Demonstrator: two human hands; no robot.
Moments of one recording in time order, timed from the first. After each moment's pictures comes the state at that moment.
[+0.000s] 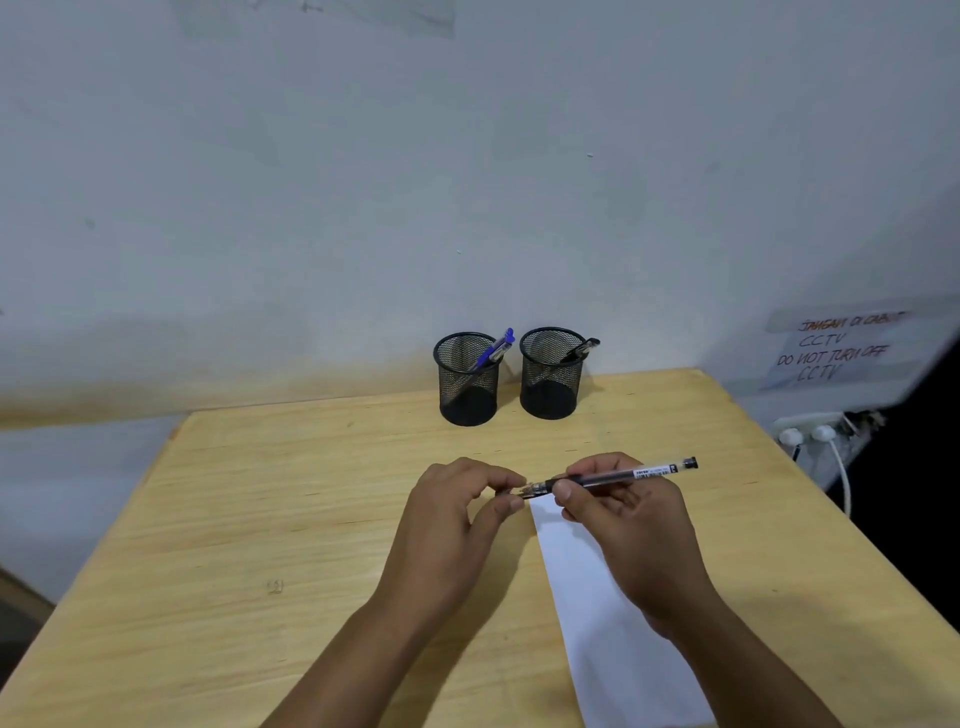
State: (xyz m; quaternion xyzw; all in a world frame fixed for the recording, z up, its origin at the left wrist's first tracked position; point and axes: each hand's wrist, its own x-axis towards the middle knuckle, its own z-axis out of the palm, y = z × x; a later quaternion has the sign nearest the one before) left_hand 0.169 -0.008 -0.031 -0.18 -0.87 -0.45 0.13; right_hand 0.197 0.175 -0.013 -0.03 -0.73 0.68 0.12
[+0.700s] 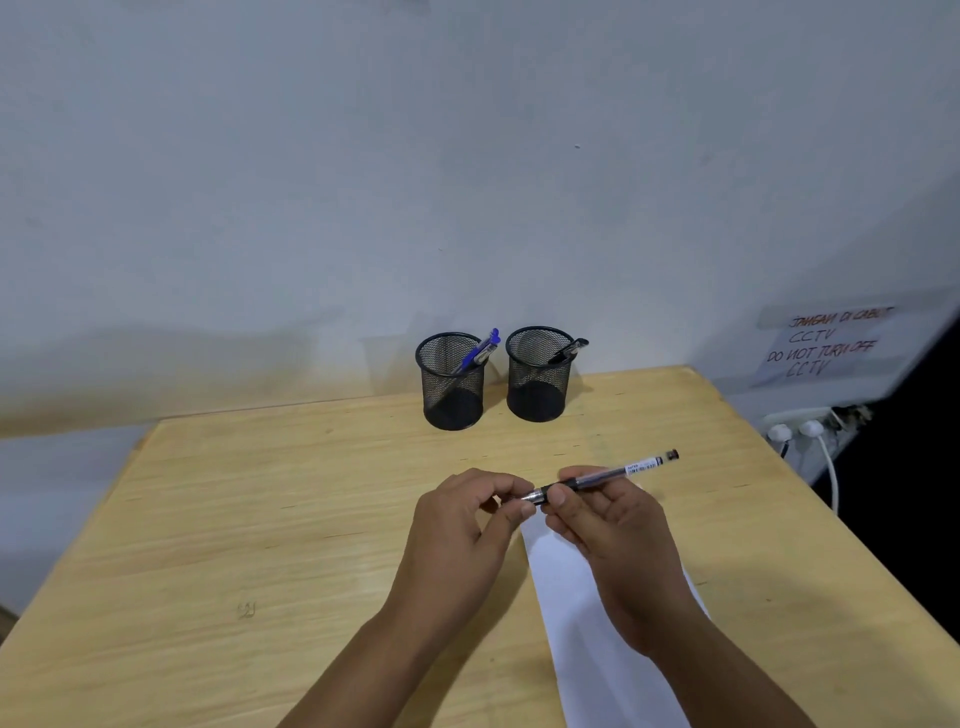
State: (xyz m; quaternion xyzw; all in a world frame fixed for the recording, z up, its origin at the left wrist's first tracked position) left_hand 0.162 0.015 -0.036 -0.17 -0.83 -0.53 0.09; right_hand 0.184 0.176 -0.034 -0.09 -0.65 0.75 0.08
